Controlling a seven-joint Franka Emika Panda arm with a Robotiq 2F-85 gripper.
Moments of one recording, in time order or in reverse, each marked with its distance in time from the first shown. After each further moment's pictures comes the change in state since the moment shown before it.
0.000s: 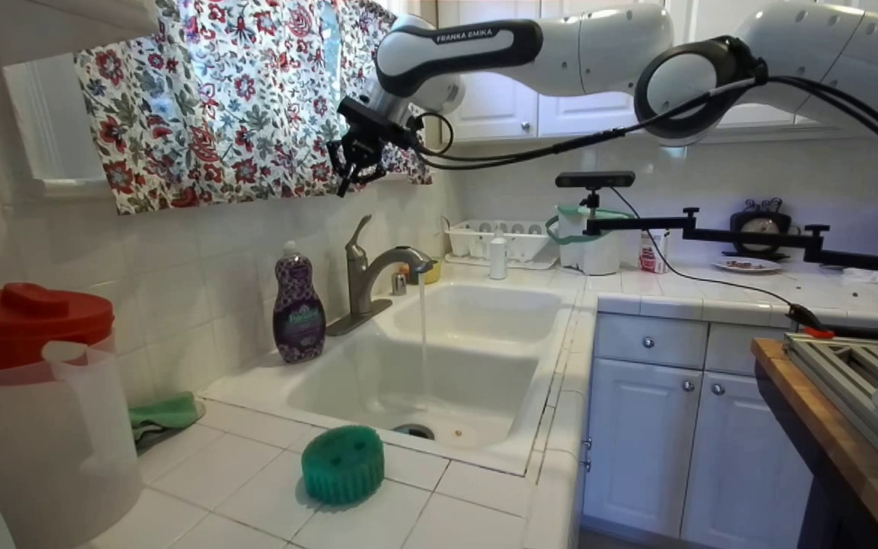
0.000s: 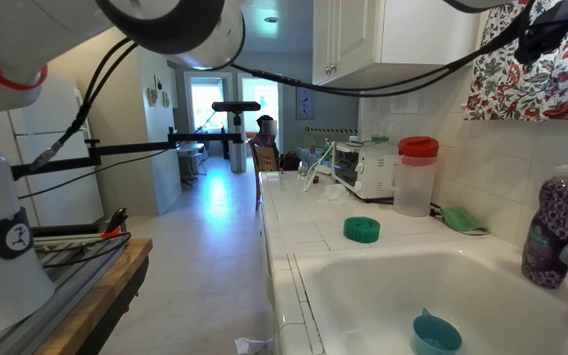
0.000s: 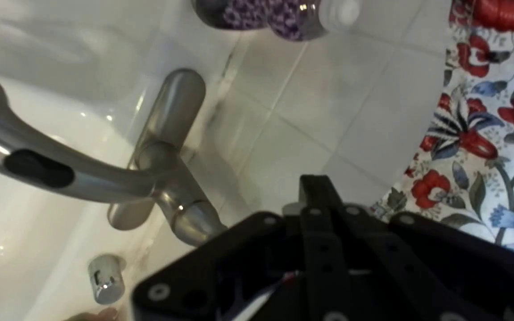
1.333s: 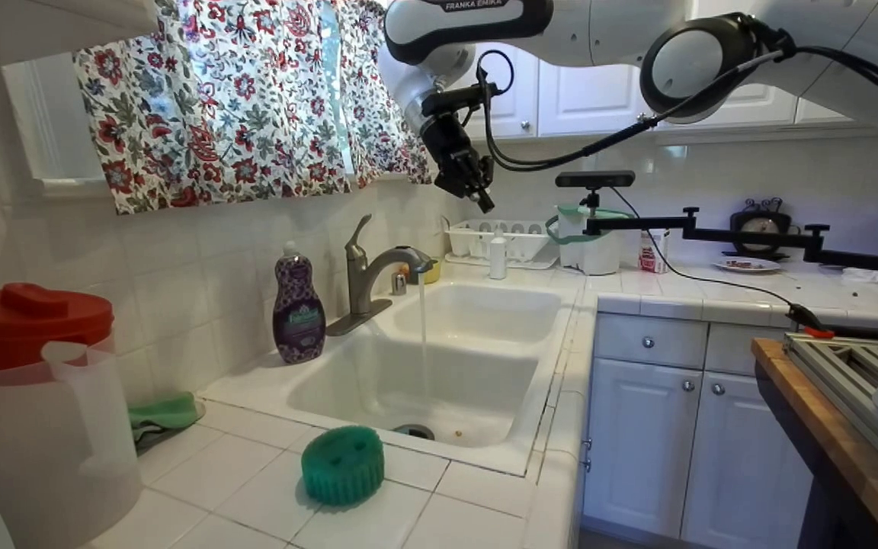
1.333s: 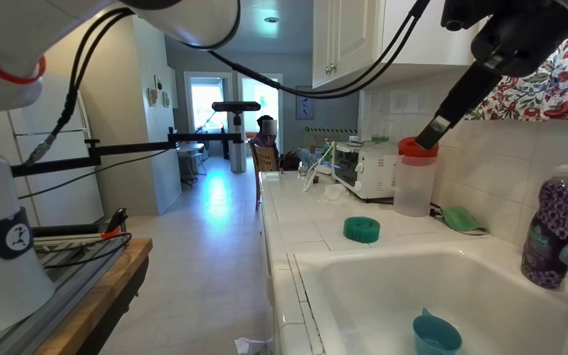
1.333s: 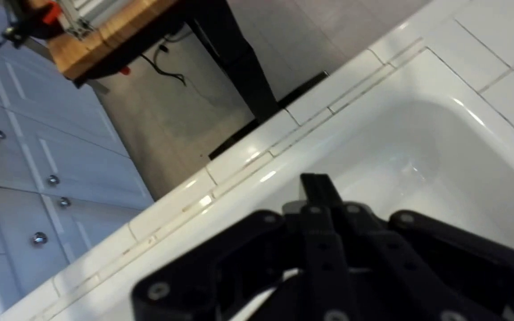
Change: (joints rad) arm -0.002 -0.088 -0.070 -0.014 -0.056 -1.238 -0.357
